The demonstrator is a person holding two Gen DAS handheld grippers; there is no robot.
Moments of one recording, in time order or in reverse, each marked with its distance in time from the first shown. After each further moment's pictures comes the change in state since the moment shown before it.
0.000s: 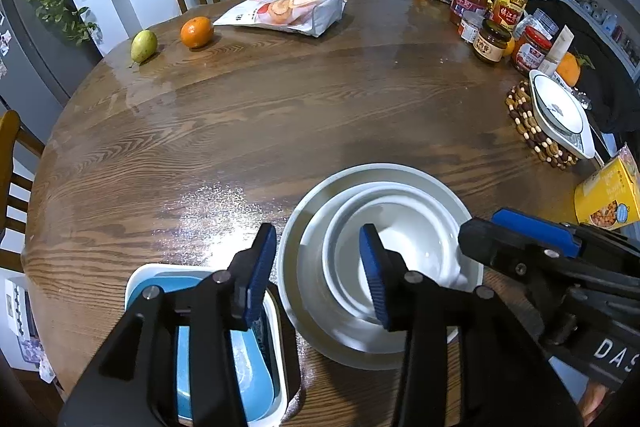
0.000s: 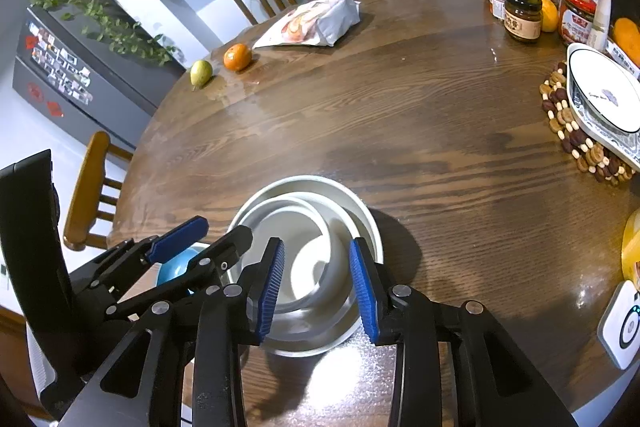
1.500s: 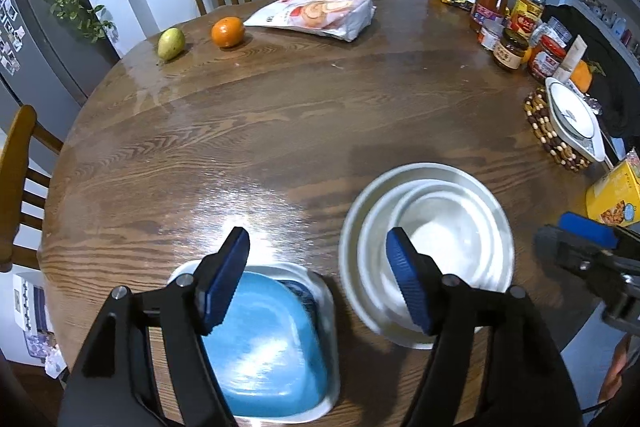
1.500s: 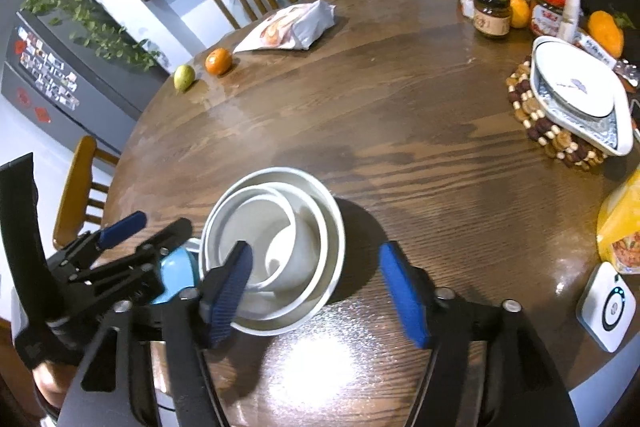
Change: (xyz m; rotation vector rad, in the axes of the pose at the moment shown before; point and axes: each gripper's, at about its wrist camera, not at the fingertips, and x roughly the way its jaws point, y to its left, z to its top) left arm -0.016 0.038 -0.003 -0.007 -0.004 0.047; right arm -0.018 -0.012 -0.012 0.022 -0.018 -0.065
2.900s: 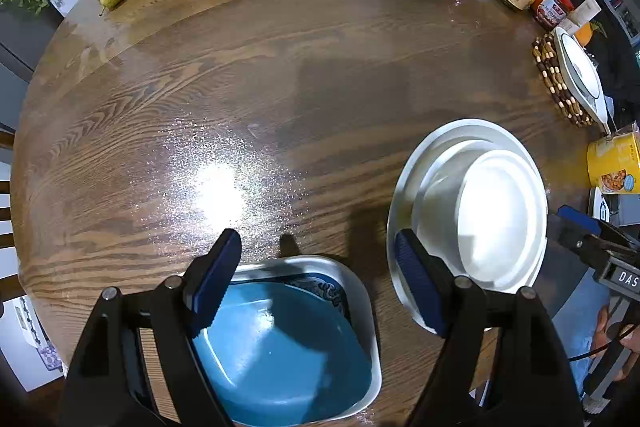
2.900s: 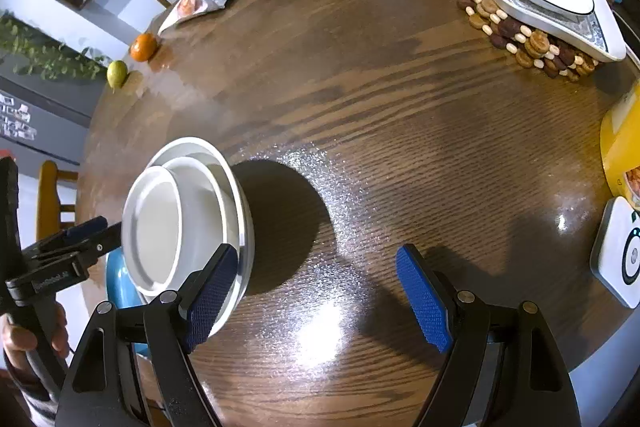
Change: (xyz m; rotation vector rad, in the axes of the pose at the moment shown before) left arm 0.061 0.022 0.020 0.076 0.308 -0.140; right arm 0.044 -0.049 -0.013 0.198 0.164 -0.071
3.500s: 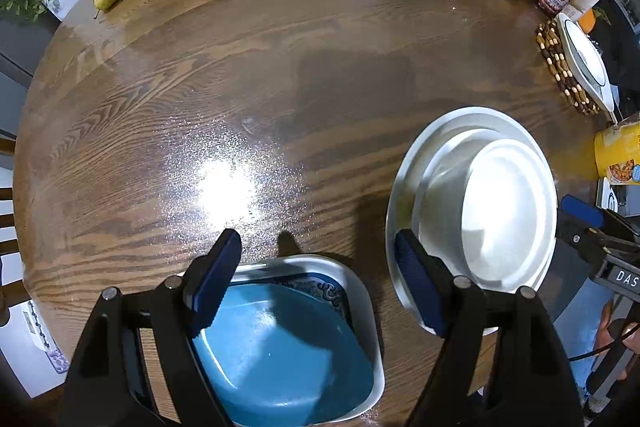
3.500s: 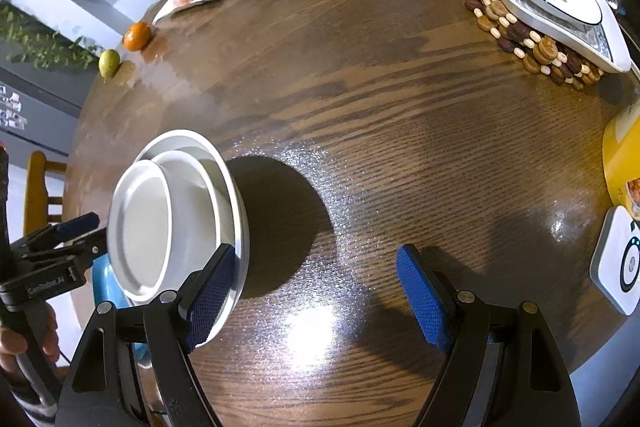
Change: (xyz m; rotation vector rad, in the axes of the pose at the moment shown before) left arm 0.008 -0.005 0.001 0.030 0.019 0.023; right arm 0.008 0.007 0.002 -0.031 0.009 -0.050
